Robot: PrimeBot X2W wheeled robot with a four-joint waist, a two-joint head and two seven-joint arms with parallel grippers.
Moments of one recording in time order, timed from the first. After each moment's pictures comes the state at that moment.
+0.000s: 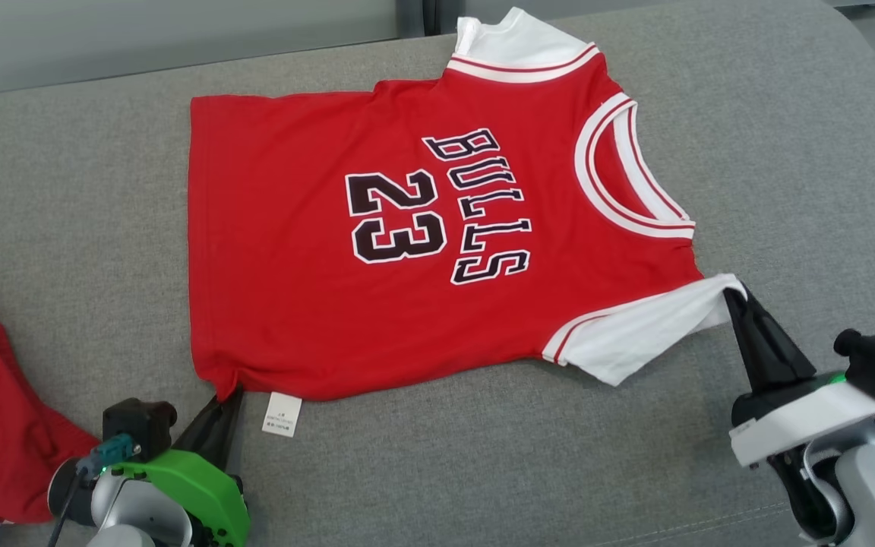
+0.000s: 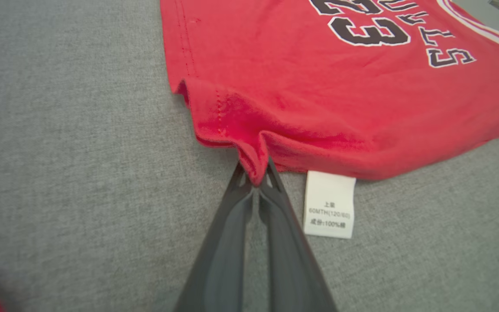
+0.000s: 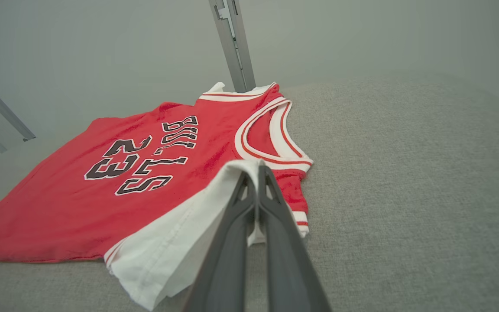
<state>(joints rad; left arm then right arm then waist) -0.07 0.18 -0.23 0.28 -0.40 -0.12 -0.06 -0.02 -0.24 0.19 0.15 0.42 0.12 -0.25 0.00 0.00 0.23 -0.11</state>
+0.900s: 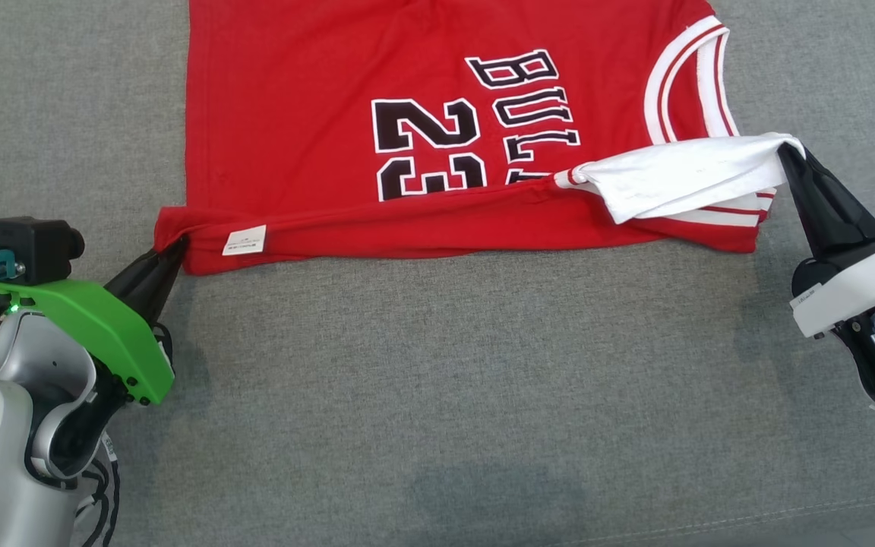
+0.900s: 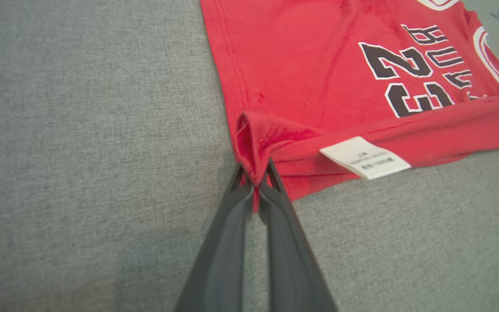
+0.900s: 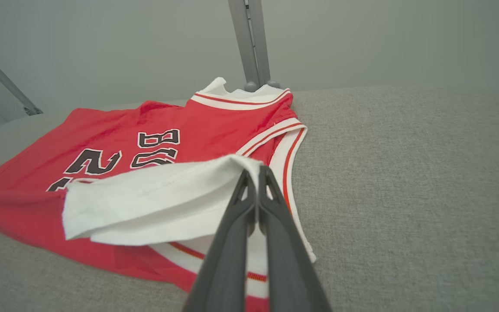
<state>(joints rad) -0.32 0.34 -0.19 0.06 -0.68 -0.12 0.36 -0.29 -0.42 0.22 0.11 0.56 0.12 -0.07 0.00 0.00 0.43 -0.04</state>
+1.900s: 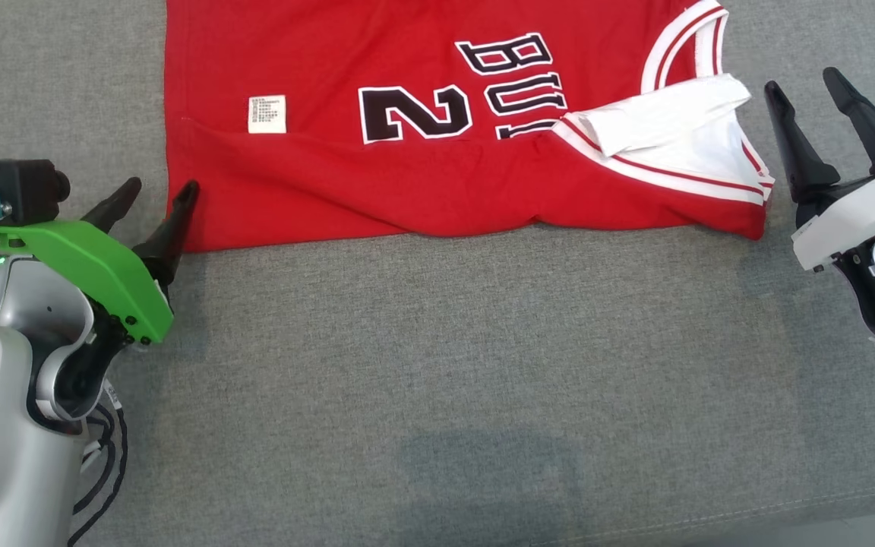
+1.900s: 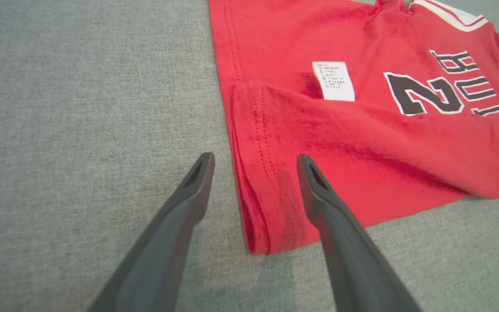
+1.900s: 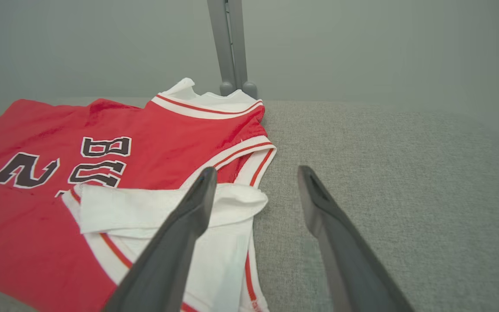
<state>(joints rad) -0.45 0.30 -0.20 0.12 -0.66 -0.07 0.39 -0.49 -0.43 0.27 0.29 0.48 0.11 -0.09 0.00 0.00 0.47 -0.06</state>
